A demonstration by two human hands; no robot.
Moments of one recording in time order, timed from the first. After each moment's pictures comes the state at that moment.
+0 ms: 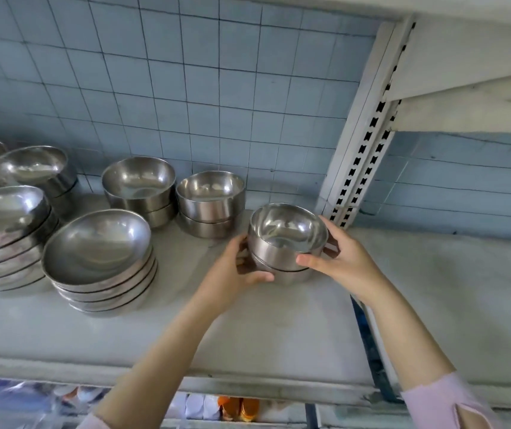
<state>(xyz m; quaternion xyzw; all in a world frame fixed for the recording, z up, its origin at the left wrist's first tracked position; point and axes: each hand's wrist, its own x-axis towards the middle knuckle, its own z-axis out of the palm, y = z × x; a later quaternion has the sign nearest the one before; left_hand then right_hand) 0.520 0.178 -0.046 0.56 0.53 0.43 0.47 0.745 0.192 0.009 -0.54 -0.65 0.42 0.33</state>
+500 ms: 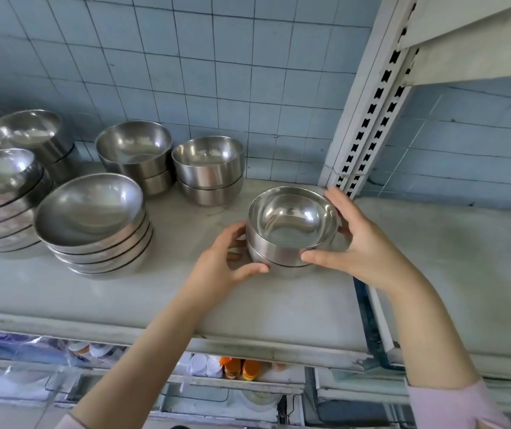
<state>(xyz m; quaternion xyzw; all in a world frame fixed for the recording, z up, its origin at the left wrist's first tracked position) 0.519 0.134 -0.055 0.61 0.57 0.41 0.37 0.761 0.157 0.020 -0.52 -0.71 0.37 0.27</state>
